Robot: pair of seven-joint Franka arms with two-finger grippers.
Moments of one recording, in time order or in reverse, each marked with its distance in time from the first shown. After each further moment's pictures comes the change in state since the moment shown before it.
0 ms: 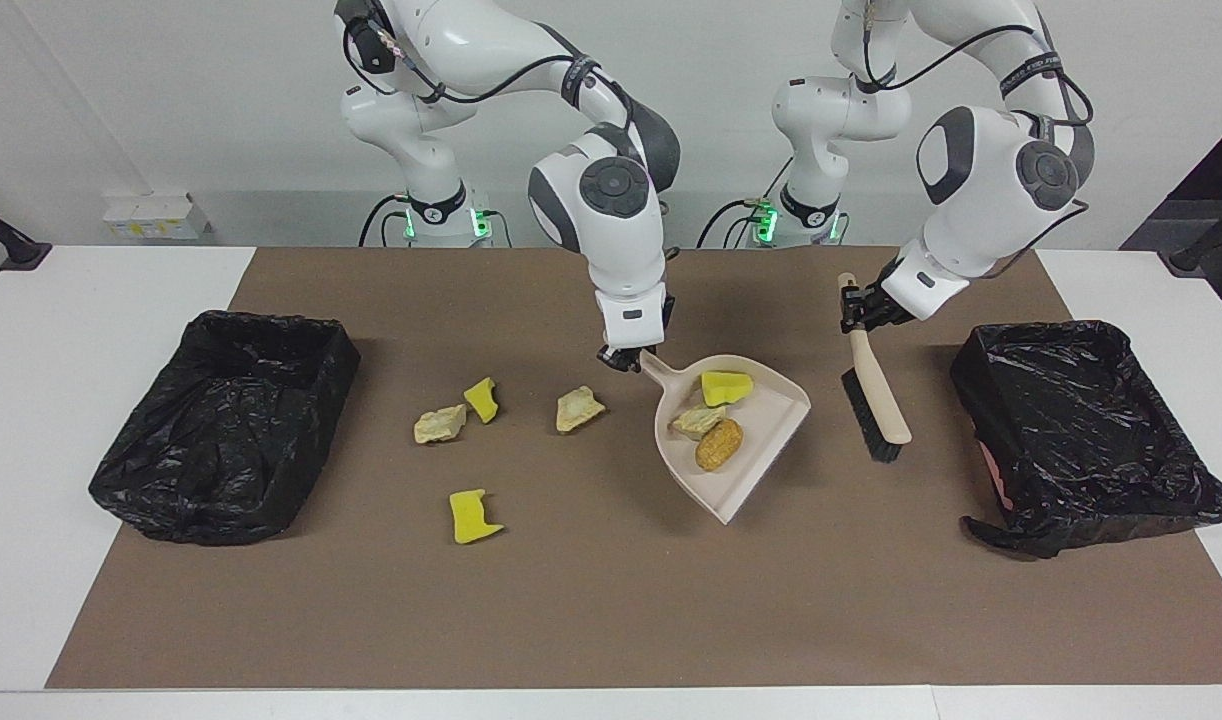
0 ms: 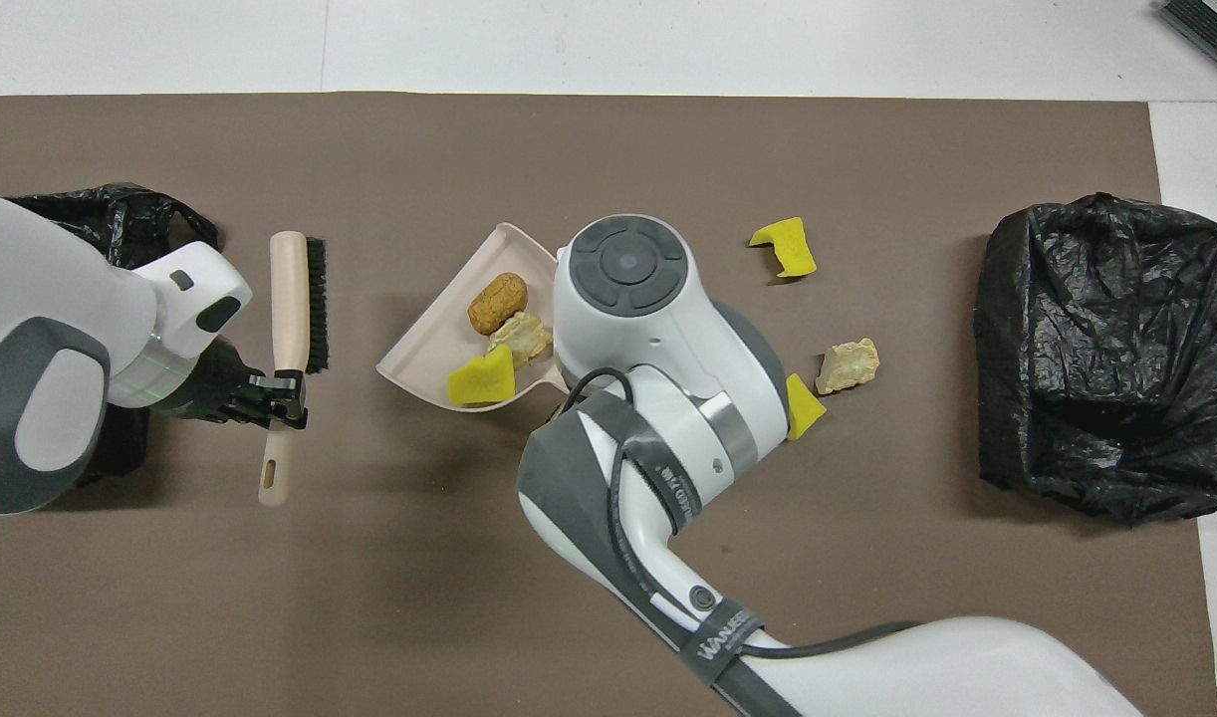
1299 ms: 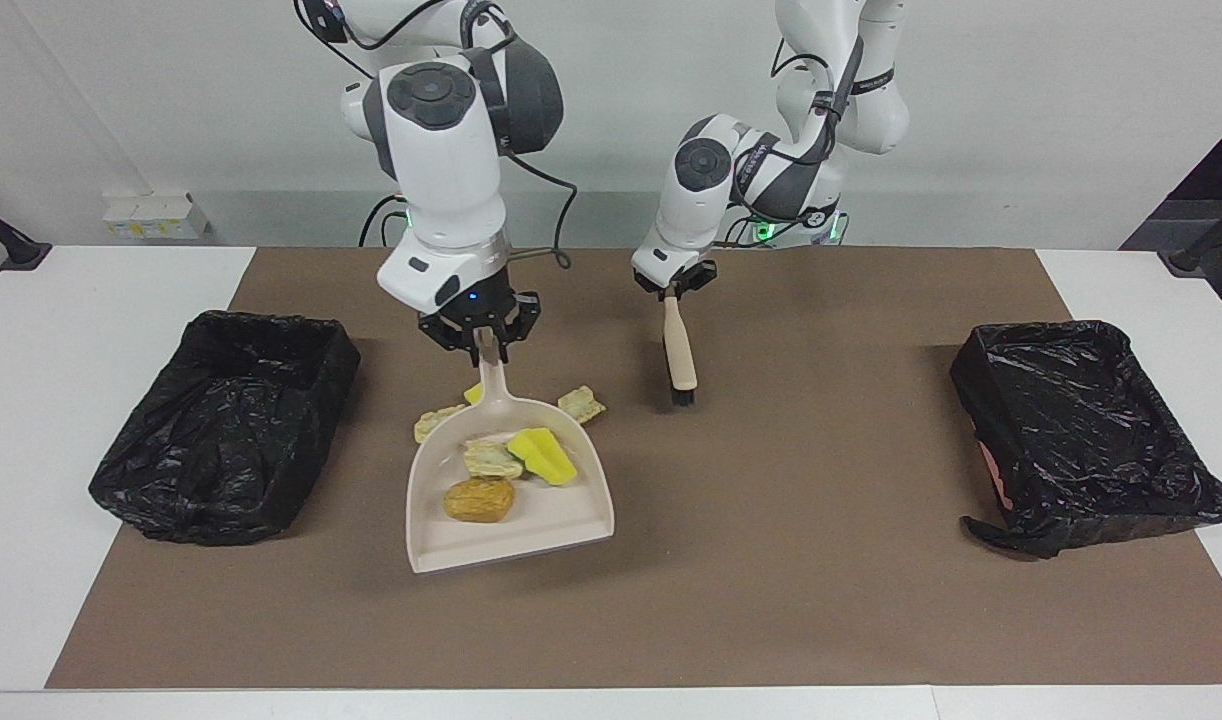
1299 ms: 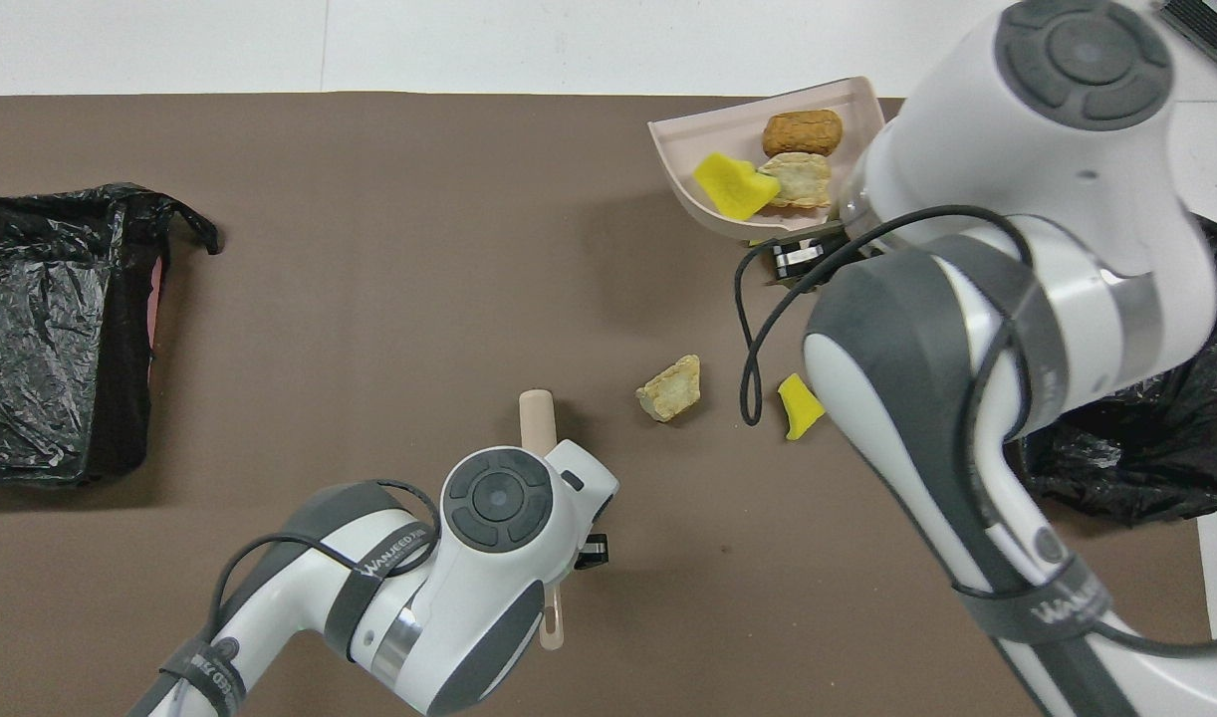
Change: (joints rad) left arm -0.622 0.014 -0.038 -0.244 -0.039 0.283 -0.641; right arm -0.161 -0.138 -0.154 0.124 -0.126 -0.300 0.349
